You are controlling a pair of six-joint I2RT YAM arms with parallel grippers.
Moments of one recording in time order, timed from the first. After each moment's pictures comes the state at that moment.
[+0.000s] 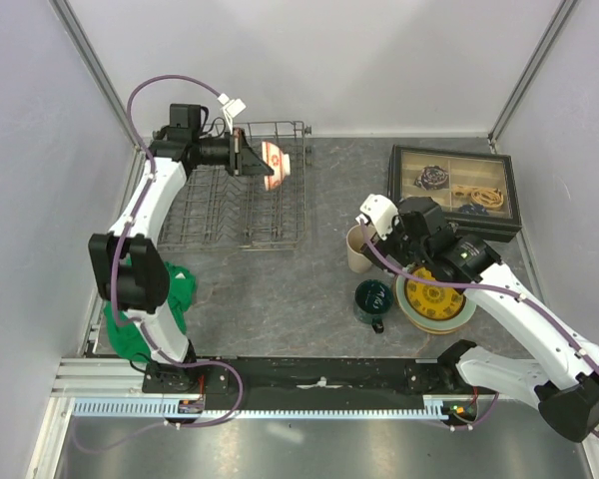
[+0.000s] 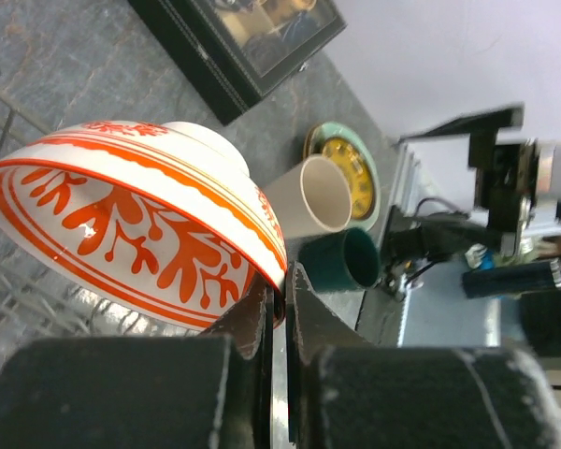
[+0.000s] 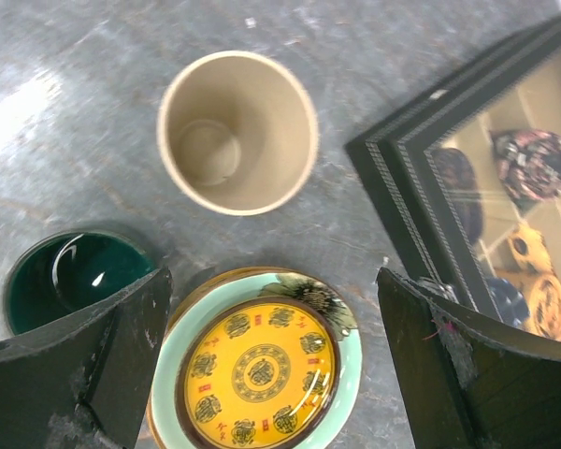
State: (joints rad) left arm -0.11 1.82 1.67 -0.51 1.15 -0.12; right arm 0.61 1.05 1.02 -0.73 0.08 -0.42
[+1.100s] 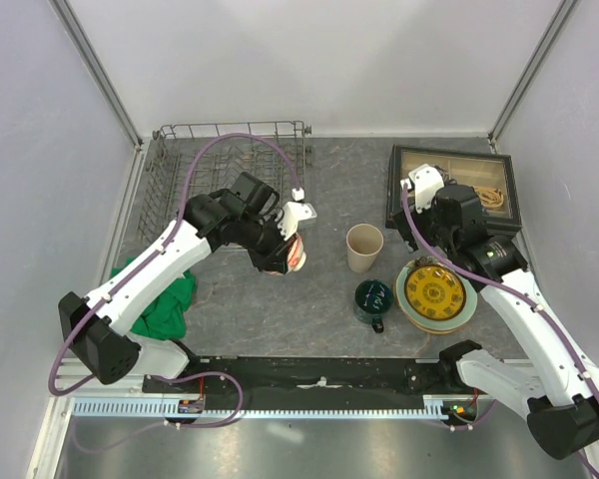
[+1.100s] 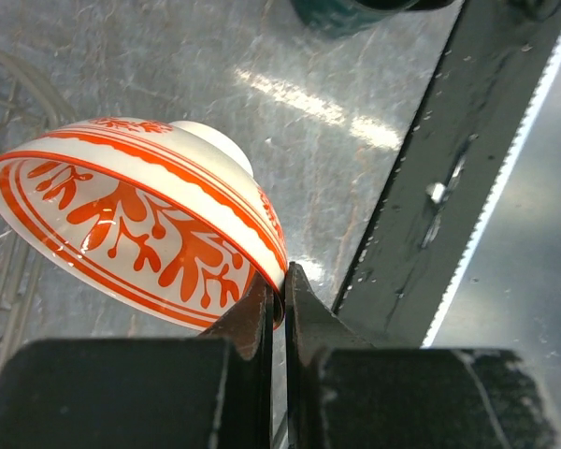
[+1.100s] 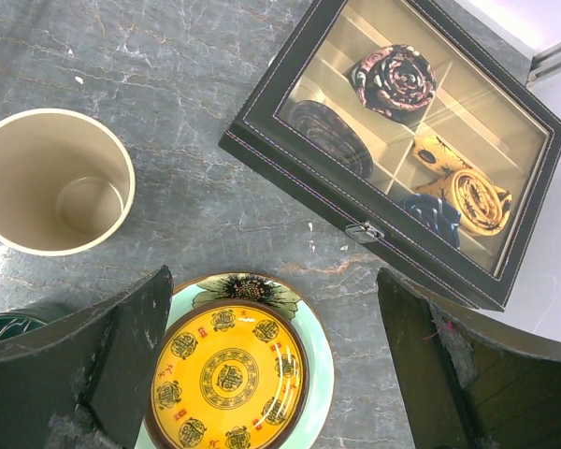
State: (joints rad) left arm -0.67 1.37 1.36 -1.03 0.49 0.33; right arm 0.38 0.97 1.04 -0.64 0.20 -0.26
